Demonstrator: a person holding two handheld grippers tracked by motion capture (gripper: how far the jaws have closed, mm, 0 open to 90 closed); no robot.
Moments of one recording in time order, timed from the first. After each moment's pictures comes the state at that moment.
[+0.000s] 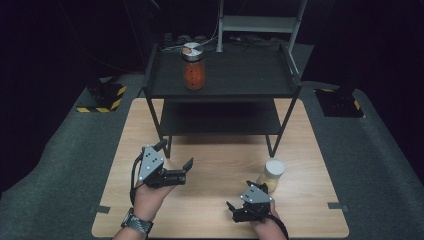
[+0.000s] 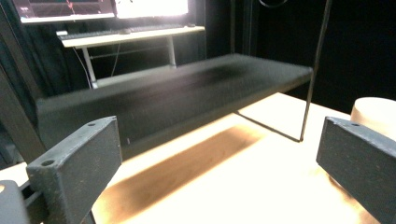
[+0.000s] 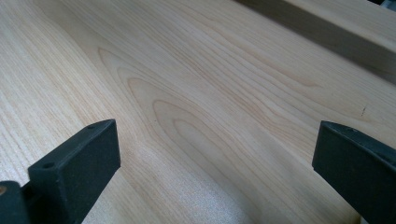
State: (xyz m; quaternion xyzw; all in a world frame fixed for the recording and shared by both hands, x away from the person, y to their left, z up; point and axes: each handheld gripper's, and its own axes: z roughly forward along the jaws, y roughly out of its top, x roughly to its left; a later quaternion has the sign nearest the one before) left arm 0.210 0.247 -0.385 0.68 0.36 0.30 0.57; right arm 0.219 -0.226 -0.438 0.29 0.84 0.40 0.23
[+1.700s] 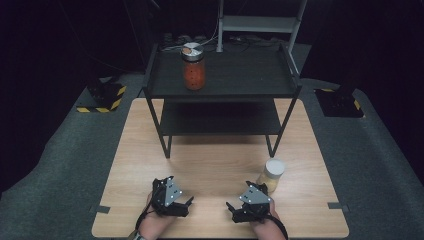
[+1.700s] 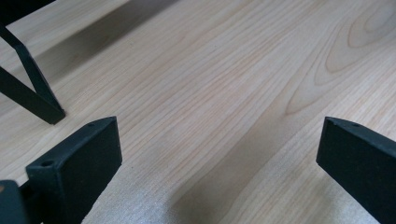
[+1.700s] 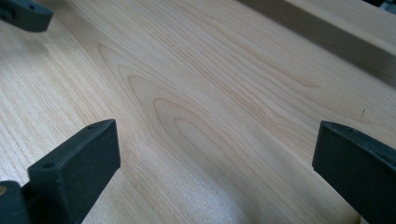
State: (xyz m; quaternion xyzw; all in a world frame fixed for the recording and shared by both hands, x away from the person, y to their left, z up) left arm 0.203 0.214 -0.456 0.82 0.34 0.28 0.37; right arm 0.217 -0.224 -0.438 0.28 0.84 0.39 0.24
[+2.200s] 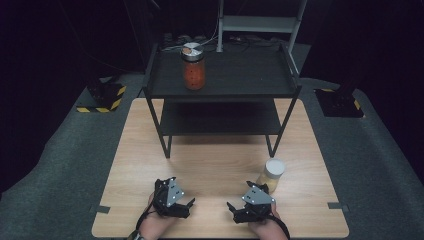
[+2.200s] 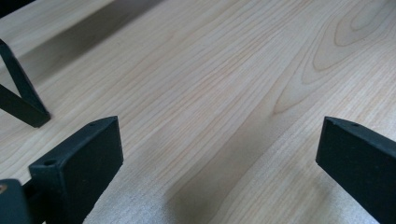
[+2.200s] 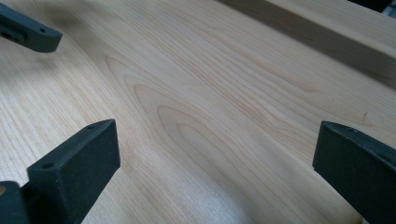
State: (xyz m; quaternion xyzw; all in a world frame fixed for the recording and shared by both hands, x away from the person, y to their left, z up) left arm 0.209 0.218 -0.454 0.82 0.33 0.25 0.38; right arm 0.217 -0.233 -0.441 0.29 0.83 0.42 0.23
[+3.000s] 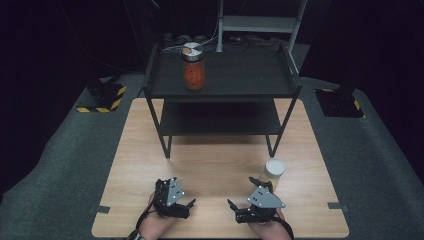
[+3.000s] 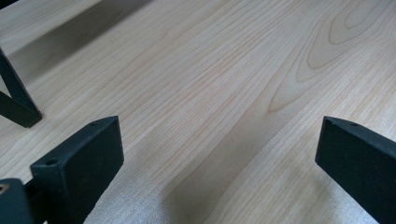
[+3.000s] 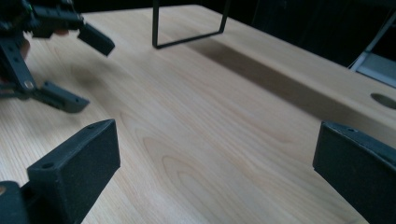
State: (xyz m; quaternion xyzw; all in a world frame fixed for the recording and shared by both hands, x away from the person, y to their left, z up) left arm 0.211 0.218 -0.453 0.83 0.33 0.25 0.38; right arm 0.196 -0.246 -0.421 0.26 0.80 0.47 0.26
